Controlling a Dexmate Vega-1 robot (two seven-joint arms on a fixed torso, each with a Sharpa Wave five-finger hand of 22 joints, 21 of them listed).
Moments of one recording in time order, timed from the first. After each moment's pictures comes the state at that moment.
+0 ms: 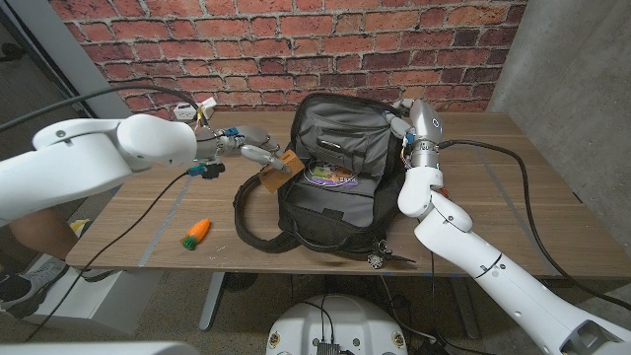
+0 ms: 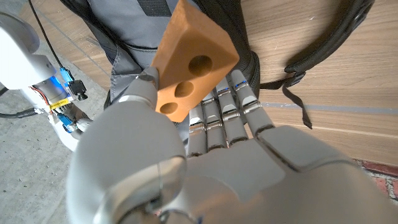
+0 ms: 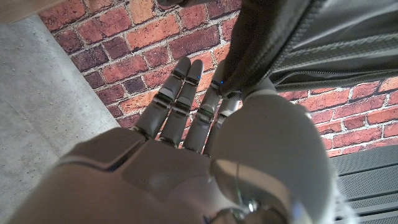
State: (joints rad) left arm 1.06 1.38 0.08 -2.42 -0.47 0.56 -0.22; left_hand 1.04 0.11 0.37 -0.16 0.33 0.63 0.15 0.44 0.36 0.49 0.09 0.73 0.75 0.56 0.06 0.36 0.42 0.48 0.17 0.33 0.22; right arm -0.95 -0.52 -0.57 -2.03 -0.43 -0.56 -0.69; right_hand 1.13 0.08 0.23 -0.15 0.18 1.02 -0.10 0.43 0.22 0.95 -0.13 0.41 0.29 0.79 -0.09 0.29 0.33 0.76 -0.08 0.22 0.18
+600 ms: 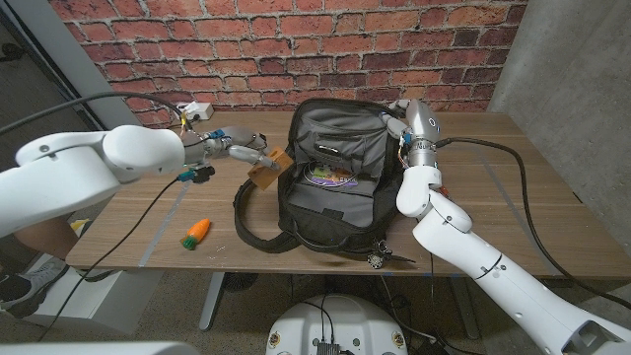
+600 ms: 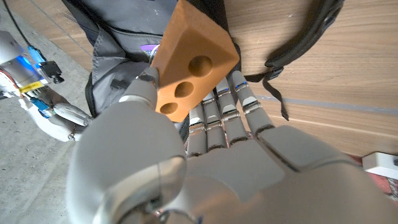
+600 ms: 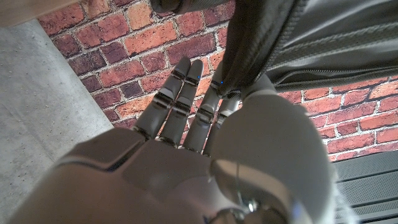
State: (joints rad) left arm 1.28 1.32 -0.12 -2.41 -0.42 0.58 -0.15; left_hand 1.03 0.12 0.37 -0.15 0.34 0.63 0.15 0.44 0.36 0.47 0.08 0.74 0.76 0.55 0.07 0.34 0.42 0.47 0.16 0.33 0.22; right arm -0.94 -0.53 -0.58 -2.08 -0.44 -0.62 -0.64; right_hand 1.13 0.08 0.23 -0.15 0.18 1.02 -0.10 0.43 0.22 0.95 -0.13 0.41 0.30 0.79 -0.09 0.29 0.33 0.76 -0.08 0.22 0.18
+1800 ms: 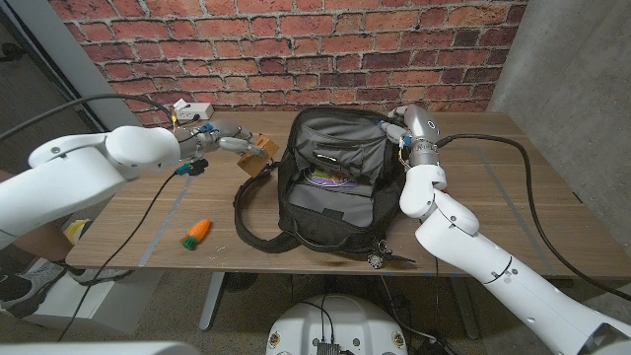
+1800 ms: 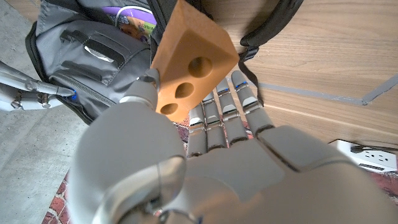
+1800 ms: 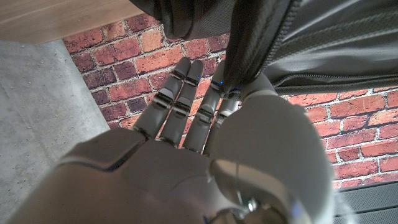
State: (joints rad) left arm 1.15 1.26 -0.01 -2.28 -0.40 0.55 -0.12; left_hand 1.03 0.12 0.38 -0.15 0.34 0.63 0.15 0.46 0.36 0.46 0.07 0.75 0.78 0.56 0.06 0.33 0.43 0.46 0.15 0.34 0.22; right arm -0.94 -0.58 -0.62 -2.21 -0.43 -0.82 -0.51; right_hand 1.13 0.08 0.22 -0.15 0.18 1.02 -0.09 0.42 0.22 0.94 -0.11 0.41 0.30 0.78 -0.09 0.28 0.34 0.76 -0.08 0.22 0.18
